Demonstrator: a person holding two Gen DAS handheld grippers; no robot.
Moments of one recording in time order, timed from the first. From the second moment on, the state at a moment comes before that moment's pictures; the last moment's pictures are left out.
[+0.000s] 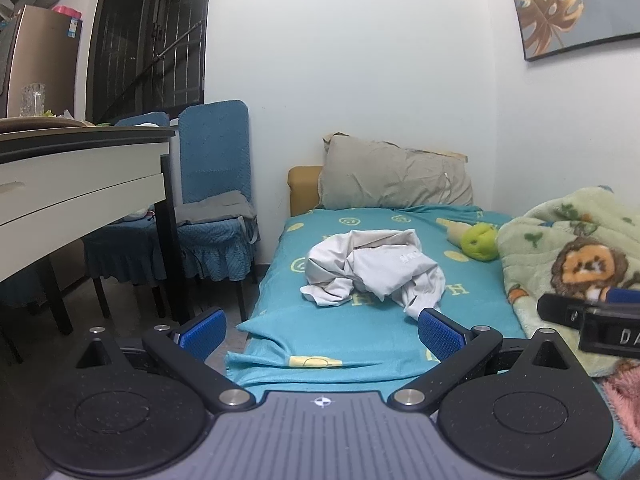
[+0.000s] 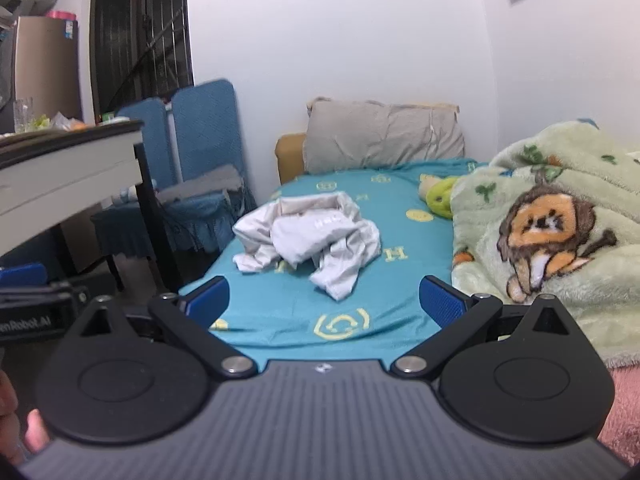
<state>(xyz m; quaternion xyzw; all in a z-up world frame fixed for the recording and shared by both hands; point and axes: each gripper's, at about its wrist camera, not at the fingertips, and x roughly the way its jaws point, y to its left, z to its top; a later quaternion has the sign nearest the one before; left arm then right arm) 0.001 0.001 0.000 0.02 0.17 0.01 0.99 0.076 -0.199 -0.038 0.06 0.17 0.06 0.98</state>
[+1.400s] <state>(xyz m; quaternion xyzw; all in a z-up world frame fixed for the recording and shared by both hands) -0.029 -0.023 0.017 0.02 0.12 -0.01 0.99 0.054 -0.223 -0.008 0.14 0.13 0.02 0.98</state>
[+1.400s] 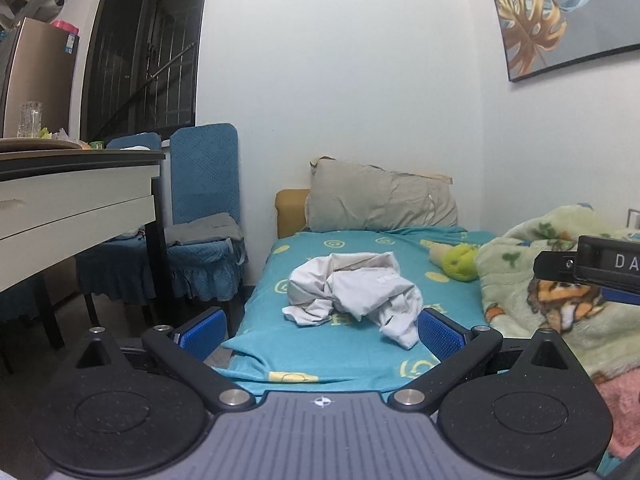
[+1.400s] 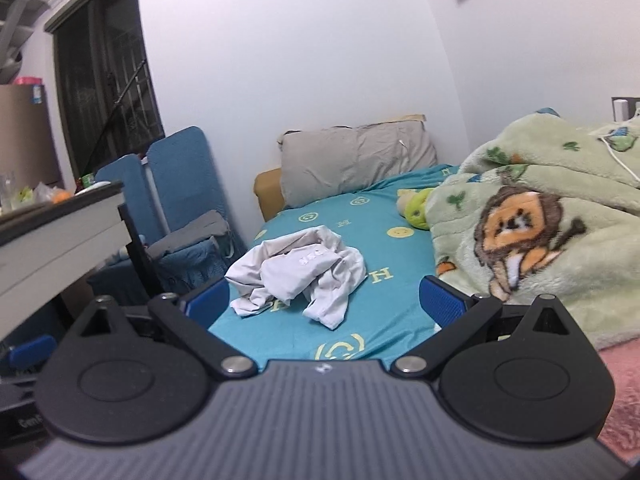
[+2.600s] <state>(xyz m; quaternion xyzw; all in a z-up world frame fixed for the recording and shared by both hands) 0.175 -0.042 -0.040 -0.02 0.31 -0.10 0.94 0.167 -0.275 -0.009 0.22 0.21 -0.06 0.95</state>
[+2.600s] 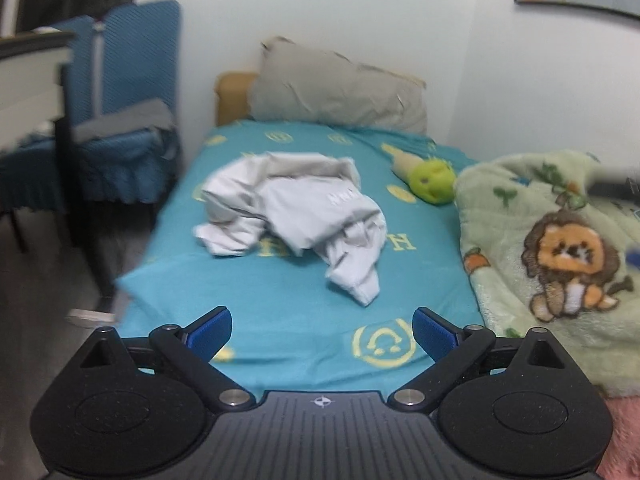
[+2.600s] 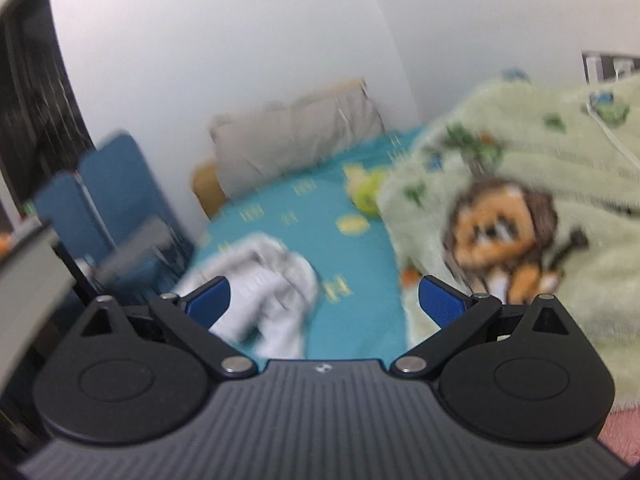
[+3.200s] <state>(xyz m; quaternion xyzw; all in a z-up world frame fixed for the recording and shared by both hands) 0.387 -0.030 -0.131 -0.16 0.31 -0.09 0.93 0.247 -0.297 -0.098 0.26 0.29 -0.06 0.92</state>
